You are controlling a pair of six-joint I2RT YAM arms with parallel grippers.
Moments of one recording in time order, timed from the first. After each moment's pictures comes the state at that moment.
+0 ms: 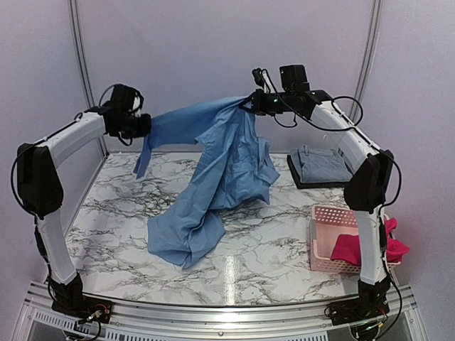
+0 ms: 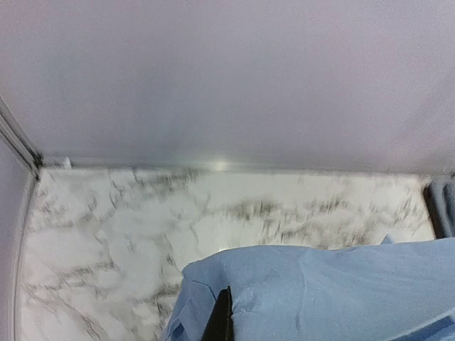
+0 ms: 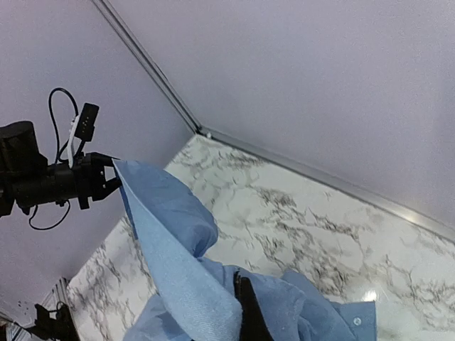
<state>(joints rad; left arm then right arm) -0.28 1.92 1.78 -0.55 -0.05 -0.26 0.44 2.24 2.47 -0.64 -0.52 0.30</state>
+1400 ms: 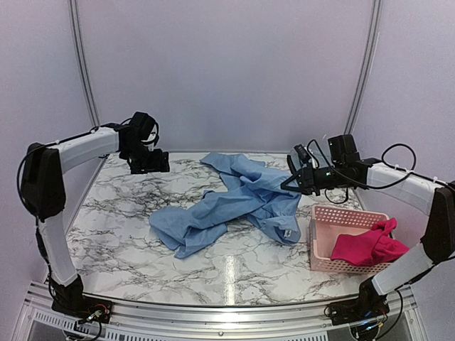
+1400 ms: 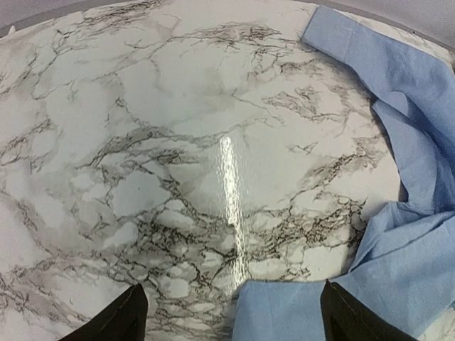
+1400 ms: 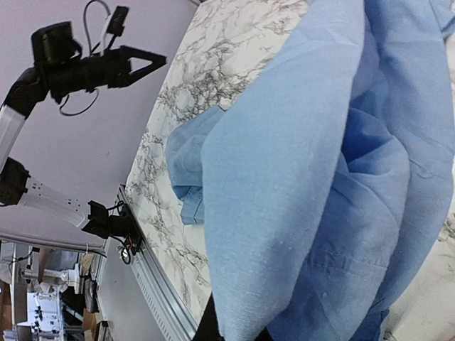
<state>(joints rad) -0.38 1.93 1.65 -0.72 -0.02 -0.33 0.29 1.42 1.03 -0.35 -0.86 0.38</state>
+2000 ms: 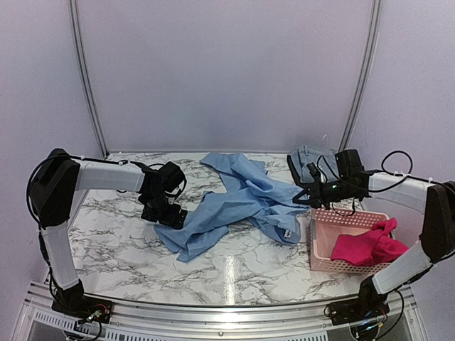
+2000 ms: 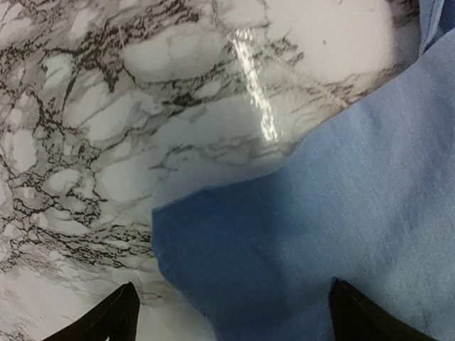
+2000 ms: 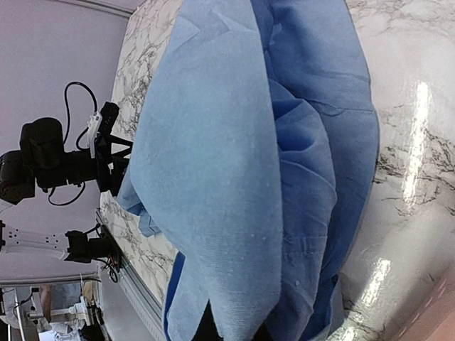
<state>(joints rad) -0.64 1.91 1.28 -0.72 -0.10 -0.34 0.18 1.43 0.90 -0.36 -0.79 0.42</state>
